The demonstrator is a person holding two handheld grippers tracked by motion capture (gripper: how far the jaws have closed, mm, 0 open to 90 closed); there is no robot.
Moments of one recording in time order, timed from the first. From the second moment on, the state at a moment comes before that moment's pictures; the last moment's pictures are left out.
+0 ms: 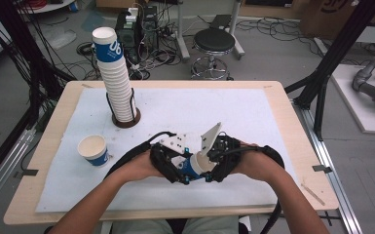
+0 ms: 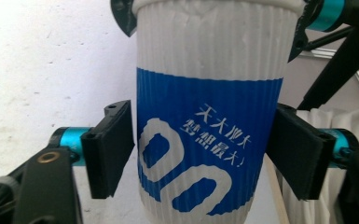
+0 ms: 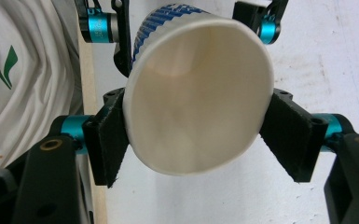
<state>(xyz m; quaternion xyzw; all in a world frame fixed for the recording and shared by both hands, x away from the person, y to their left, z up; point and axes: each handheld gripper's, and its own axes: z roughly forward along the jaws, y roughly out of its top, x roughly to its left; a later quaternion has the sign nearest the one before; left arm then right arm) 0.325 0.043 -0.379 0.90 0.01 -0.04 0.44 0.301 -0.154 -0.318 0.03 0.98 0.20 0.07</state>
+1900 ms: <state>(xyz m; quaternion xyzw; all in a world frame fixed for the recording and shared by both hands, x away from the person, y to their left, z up) 0.343 0.101 -0.400 0.72 0.10 0.05 0.69 0.298 -0.280 -0.371 0.29 0.79 0.52 0.14</state>
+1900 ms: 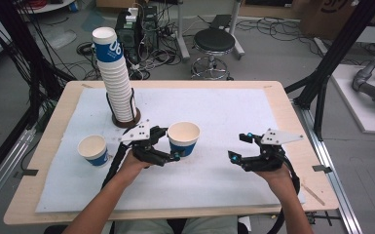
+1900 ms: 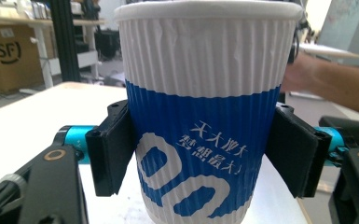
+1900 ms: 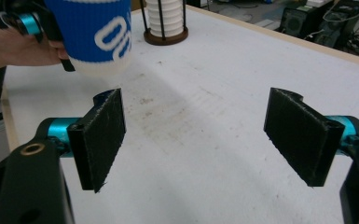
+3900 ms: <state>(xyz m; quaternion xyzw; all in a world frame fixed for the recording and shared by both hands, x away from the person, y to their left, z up) 0.411 0.078 -0.441 0.75 0.21 0.09 0.62 0.293 -0.291 -0.386 0.31 0.78 0.51 0.16</state>
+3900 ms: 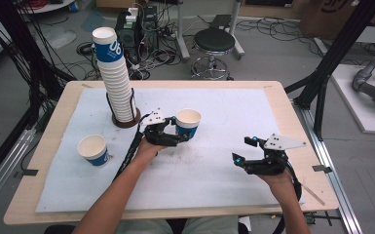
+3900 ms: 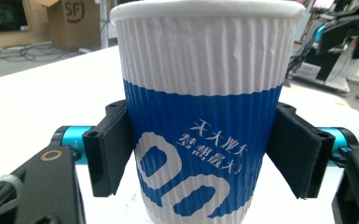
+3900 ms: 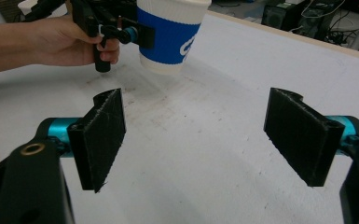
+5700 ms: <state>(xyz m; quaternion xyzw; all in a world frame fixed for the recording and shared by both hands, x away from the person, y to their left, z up) 0.343 0.138 -0.429 0.76 0.25 0.15 0.59 0.291 -0.290 -0.391 0.31 0.78 0.52 0.16</state>
